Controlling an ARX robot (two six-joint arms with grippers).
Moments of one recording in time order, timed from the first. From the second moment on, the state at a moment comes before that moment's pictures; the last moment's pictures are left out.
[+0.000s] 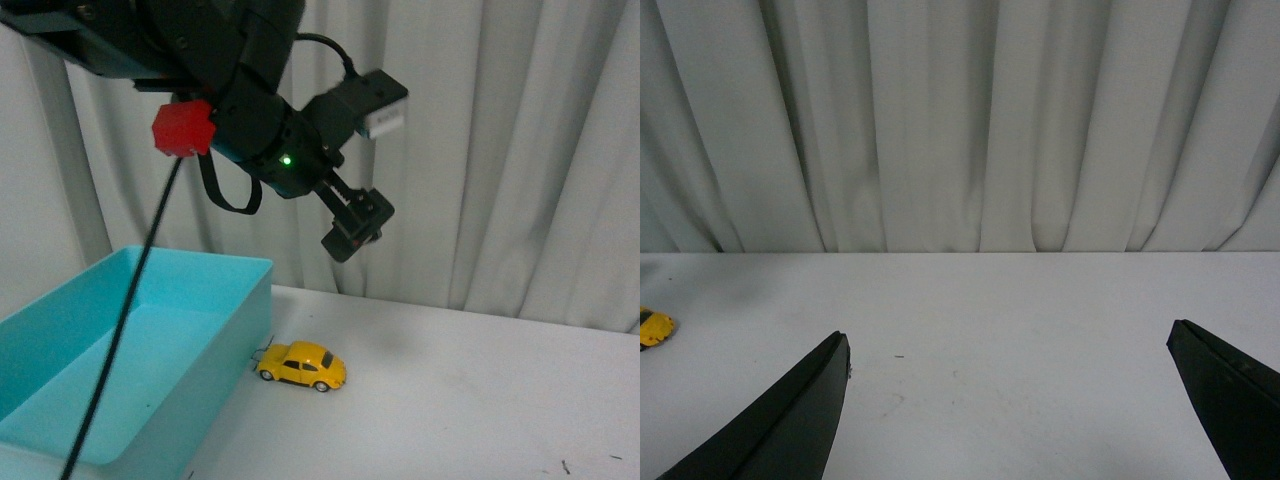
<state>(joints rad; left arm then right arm) -0.22 1.93 1.45 -0.16 0.14 0.69 0.00 0.00 0.01 0.00 0.00 -0.01</state>
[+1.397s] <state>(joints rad) -0.25 2.47 1.94 -0.79 -0.24 1.04 0.00 0.00 0.01 0.00 0.00 -0.01</state>
